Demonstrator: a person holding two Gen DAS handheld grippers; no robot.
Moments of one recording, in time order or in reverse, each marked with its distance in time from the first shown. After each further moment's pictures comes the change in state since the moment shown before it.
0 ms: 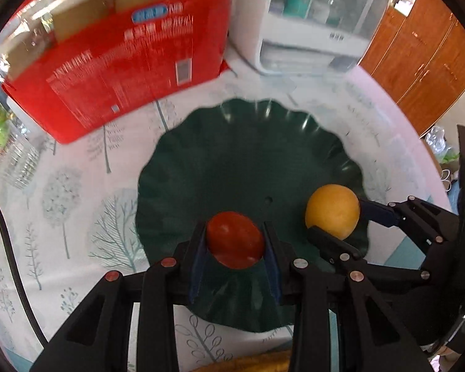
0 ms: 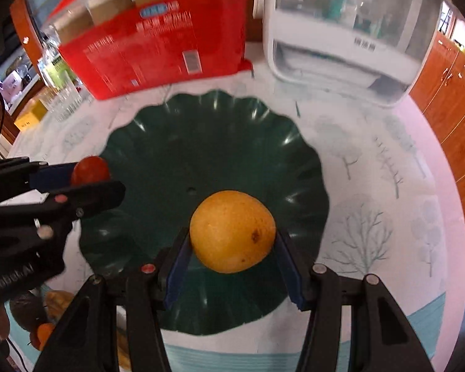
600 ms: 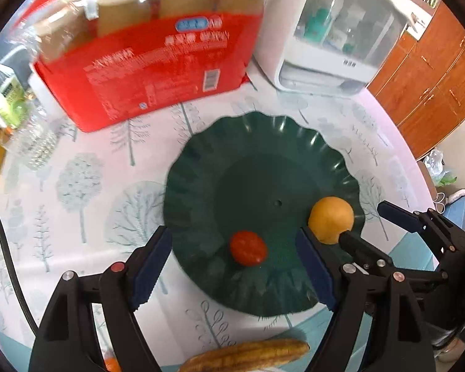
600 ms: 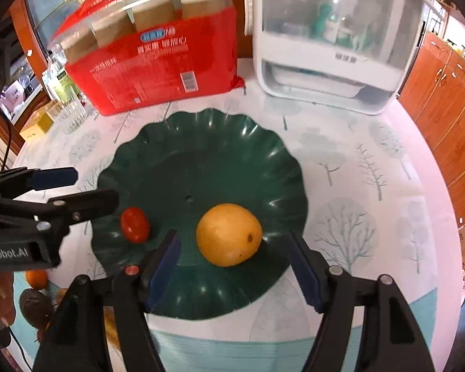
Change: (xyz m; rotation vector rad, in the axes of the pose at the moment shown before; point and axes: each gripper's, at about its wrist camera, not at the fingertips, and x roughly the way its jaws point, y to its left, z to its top) left arm -0.045 0.024 -0.001 -0.098 -0.044 -0.026; right arm -0.047 -0.012 -0.001 0.023 -0.083 0.015
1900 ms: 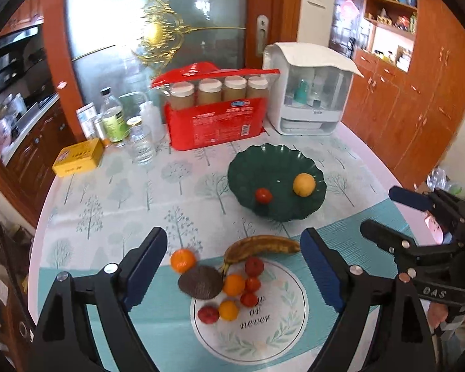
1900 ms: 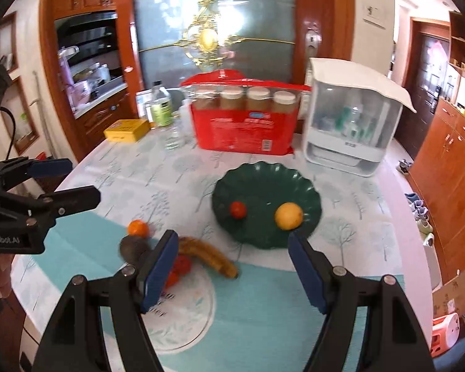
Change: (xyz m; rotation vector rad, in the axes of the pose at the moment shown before) left arm -0.247 -0.001 -0.183 -0.005 -0.316 0.147; right arm -0.206 0.087 -0.101 -0.208 -0.275 0.118
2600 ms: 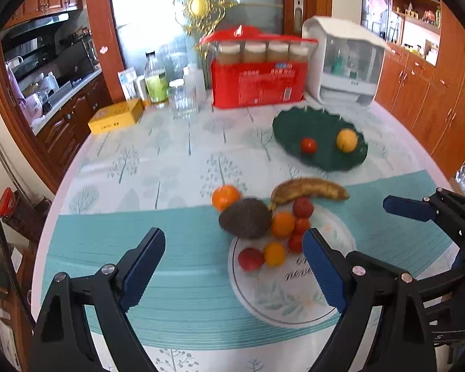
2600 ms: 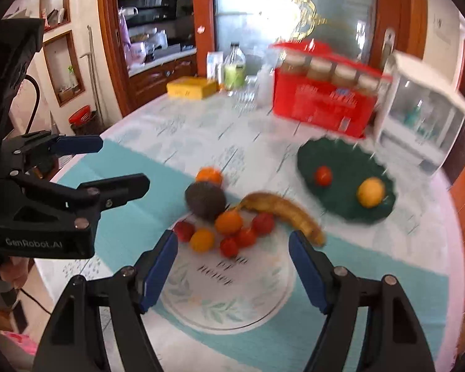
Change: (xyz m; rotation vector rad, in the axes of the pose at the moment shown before) left arm 0.014 0.036 -0.105 -0.044 0.048 0.137; right arm 0.045 0.091 -0.075 -0.155 0.099 0.168
